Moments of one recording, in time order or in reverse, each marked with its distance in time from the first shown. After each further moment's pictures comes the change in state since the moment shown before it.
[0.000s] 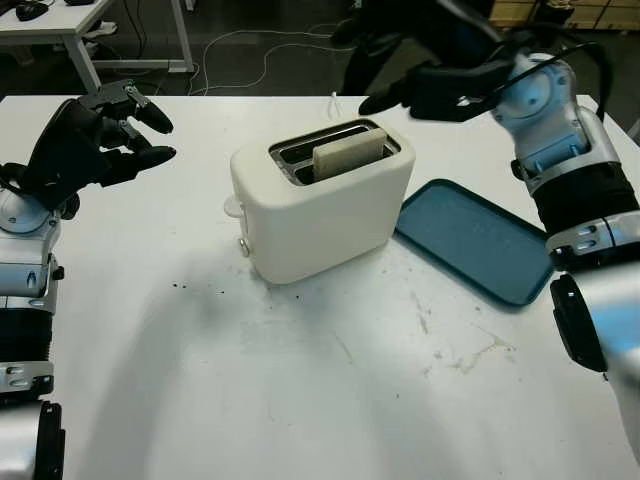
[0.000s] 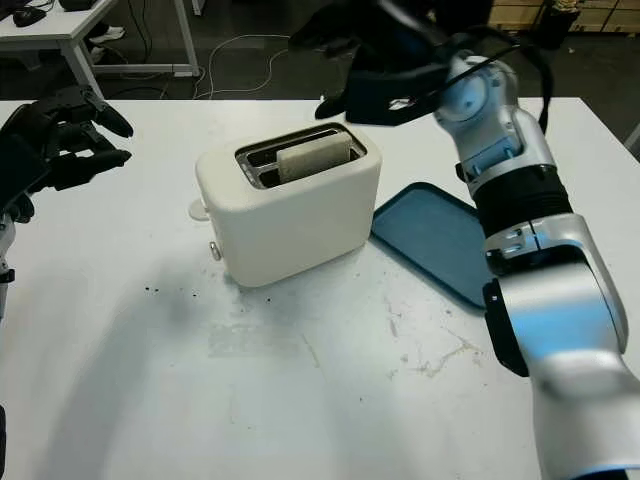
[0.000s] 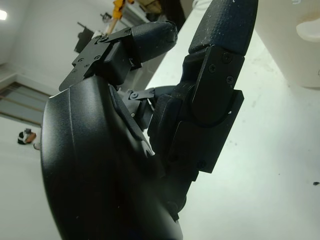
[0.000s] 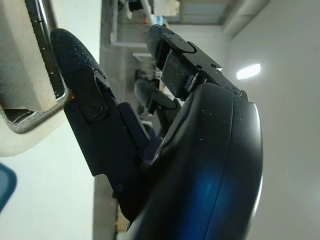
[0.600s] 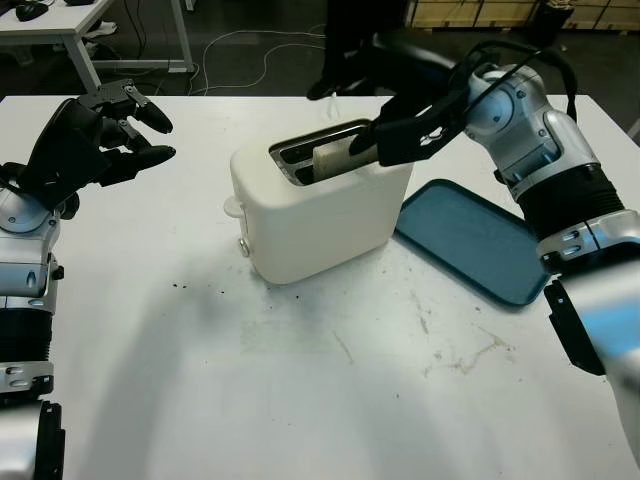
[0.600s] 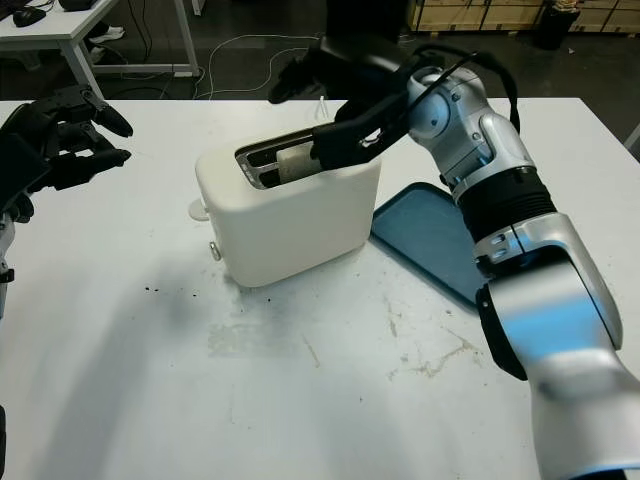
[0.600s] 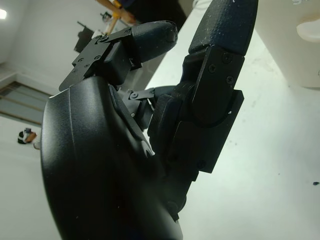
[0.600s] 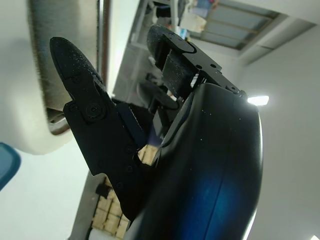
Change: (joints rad) left arm 0.000 0.000 0.000 -0.006 0.000 0.003 0.000; right arm 0.023 0.004 0.095 -0.024 -0.096 -0.027 0.045
